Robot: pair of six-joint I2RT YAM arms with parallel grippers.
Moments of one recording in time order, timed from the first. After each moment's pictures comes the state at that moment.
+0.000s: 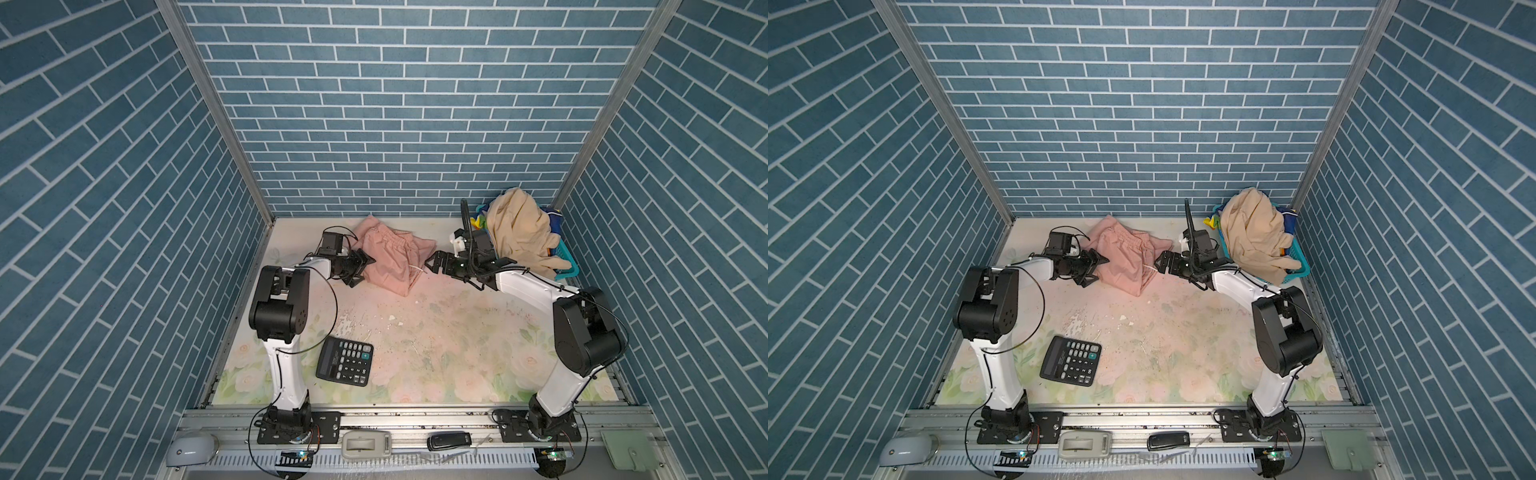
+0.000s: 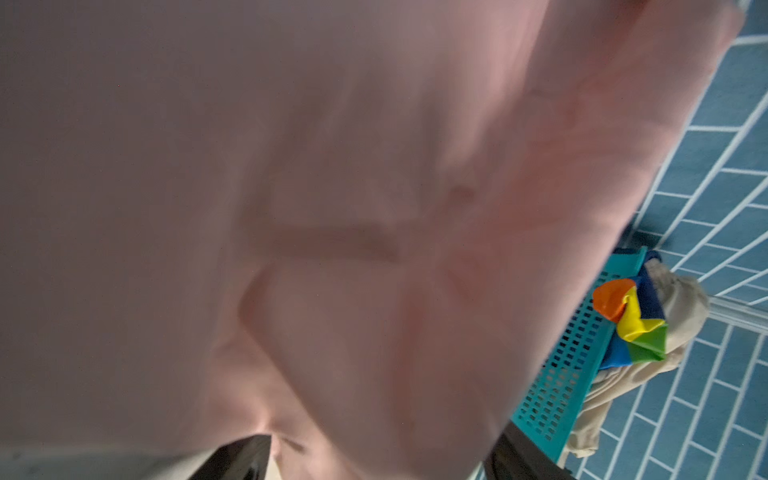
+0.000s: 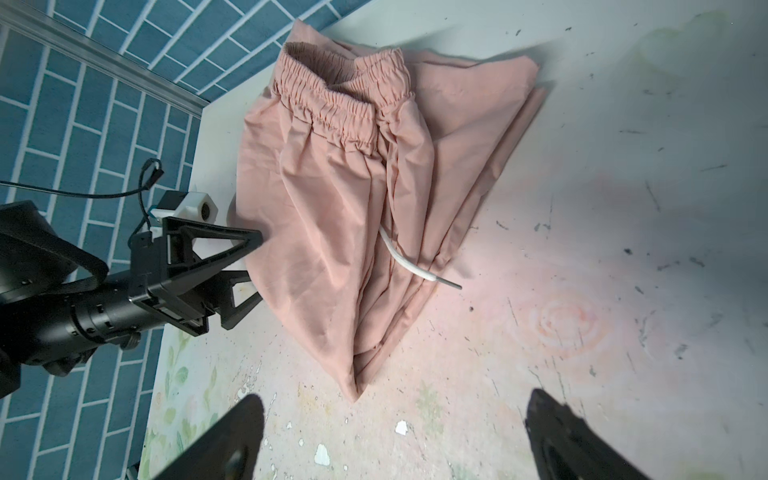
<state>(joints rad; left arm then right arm) -0.14 2.04 1.28 -0.17 0.56 -0.98 0.46 1.75 1.18 -0.16 -0.33 0.57</state>
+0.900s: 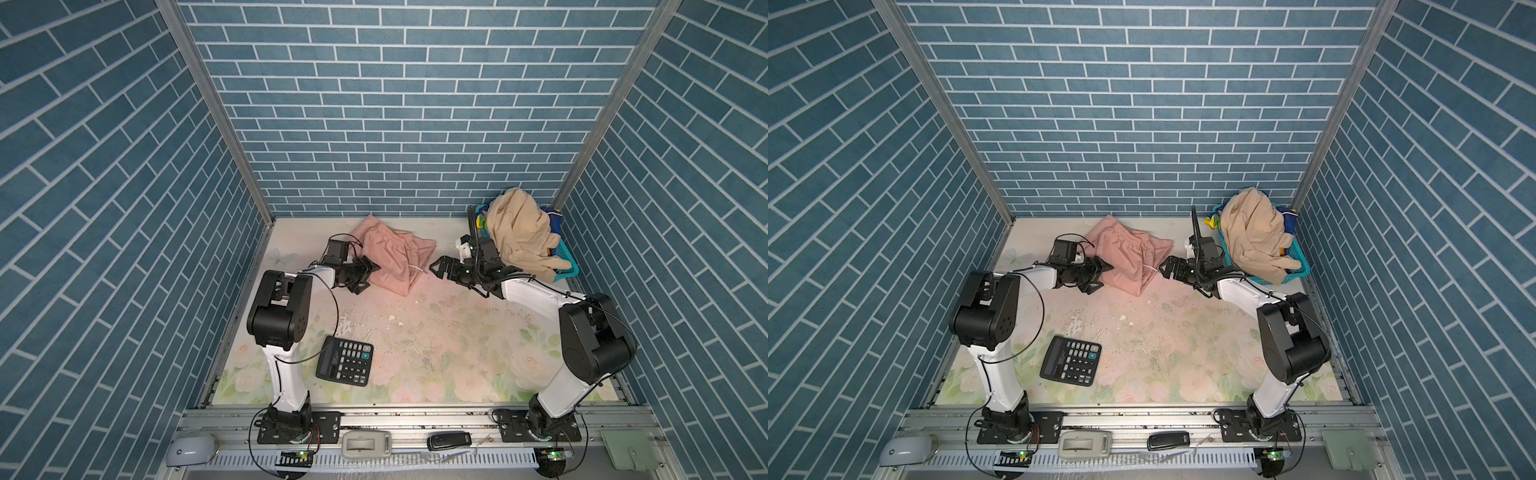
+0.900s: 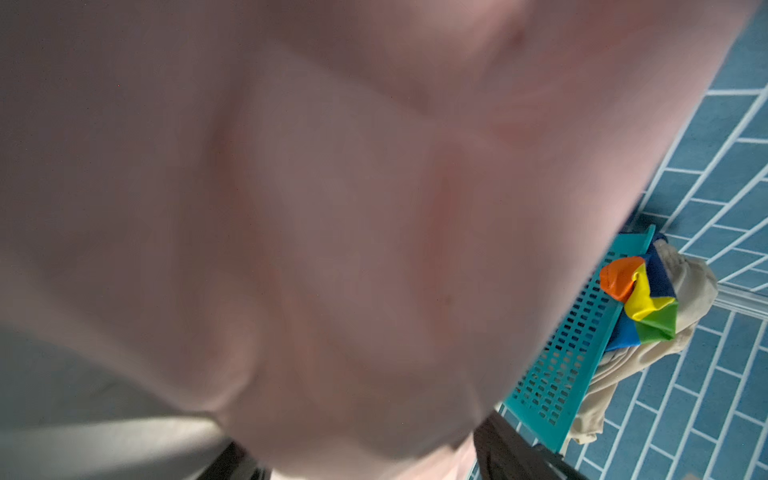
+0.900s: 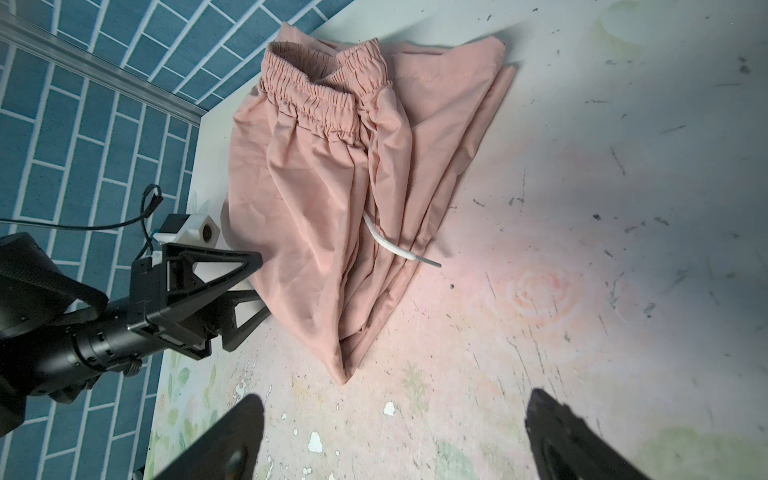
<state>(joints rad) -0.19 1.99 1.16 -0.05 0.53 -1.06 0.44 1.68 1.06 -0.09 -0.34 0.61</state>
